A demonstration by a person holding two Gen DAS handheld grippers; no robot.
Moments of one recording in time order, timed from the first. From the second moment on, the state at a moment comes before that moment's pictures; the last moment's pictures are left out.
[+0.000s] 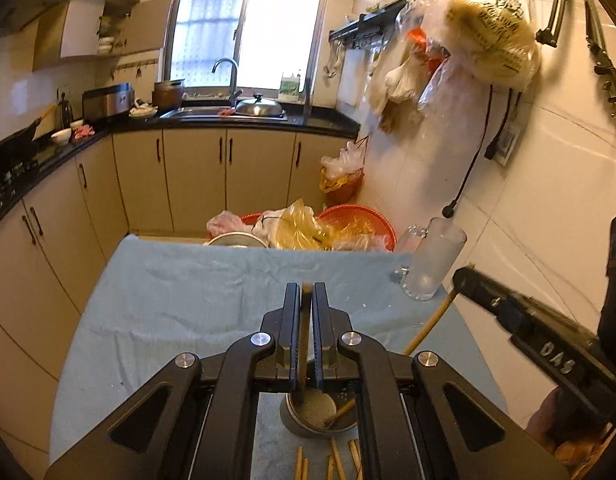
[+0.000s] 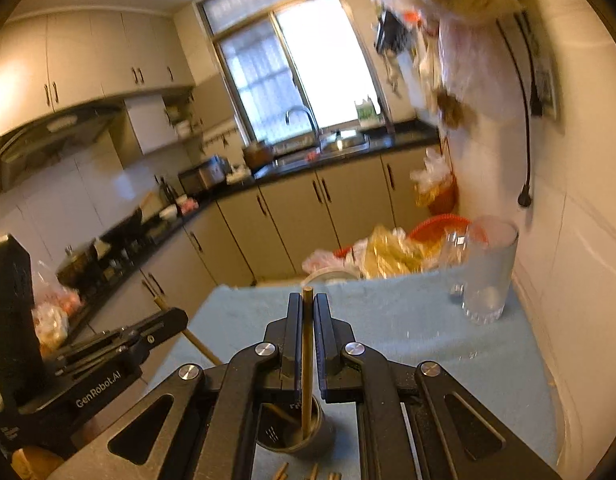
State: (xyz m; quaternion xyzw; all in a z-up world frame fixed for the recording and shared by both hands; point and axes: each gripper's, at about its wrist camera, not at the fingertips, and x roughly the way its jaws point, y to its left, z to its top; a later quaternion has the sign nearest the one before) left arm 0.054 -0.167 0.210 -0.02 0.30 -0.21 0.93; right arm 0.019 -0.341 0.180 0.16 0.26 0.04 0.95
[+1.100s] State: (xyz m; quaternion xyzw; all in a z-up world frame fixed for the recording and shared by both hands) left arm -0.094 -0.070 0.205 -0.03 0.29 -0.18 0.94; right arm -0.139 -0.365 0.224 0.07 0.30 0.00 0.95
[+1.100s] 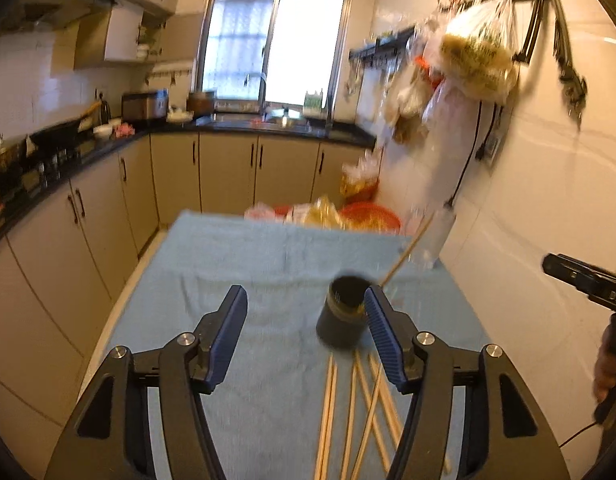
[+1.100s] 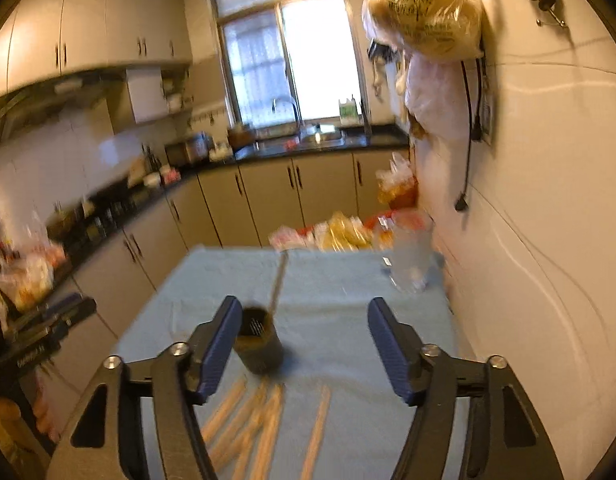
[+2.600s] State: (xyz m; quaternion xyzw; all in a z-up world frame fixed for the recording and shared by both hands) left arm -0.028 -0.153 0.014 0.09 0.48 -0.23 0.84; right arm -0.107 -0.345 -0.009 0.11 0.48 0.01 0.87
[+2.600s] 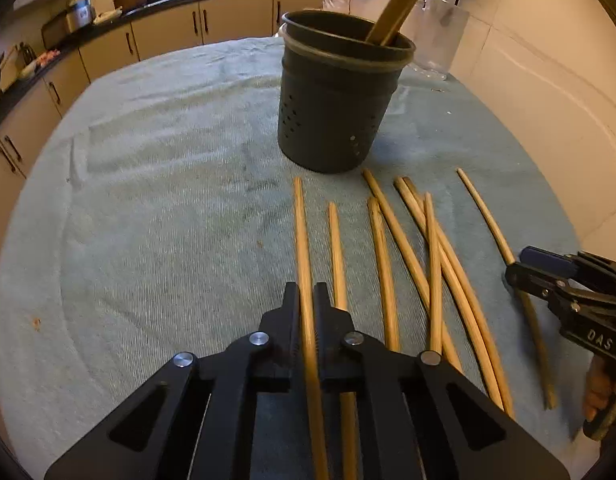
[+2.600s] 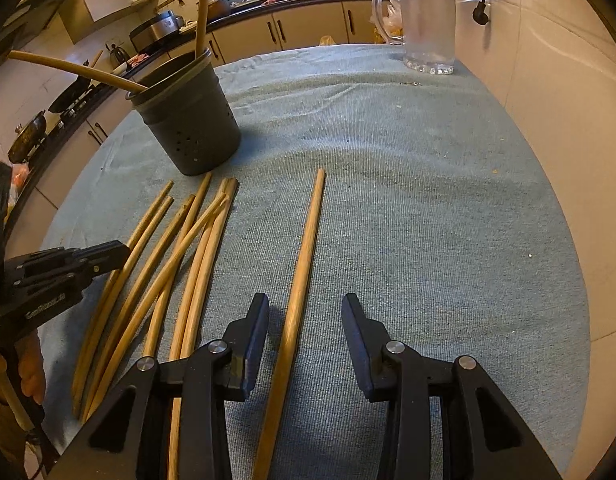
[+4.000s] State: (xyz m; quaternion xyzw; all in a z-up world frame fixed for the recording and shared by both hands) left arm -0.016 -0.124 0.034 0.03 0.51 -0.20 0.84; right arm -0.052 -0.363 0.004 0.07 0.54 -0.03 0.84
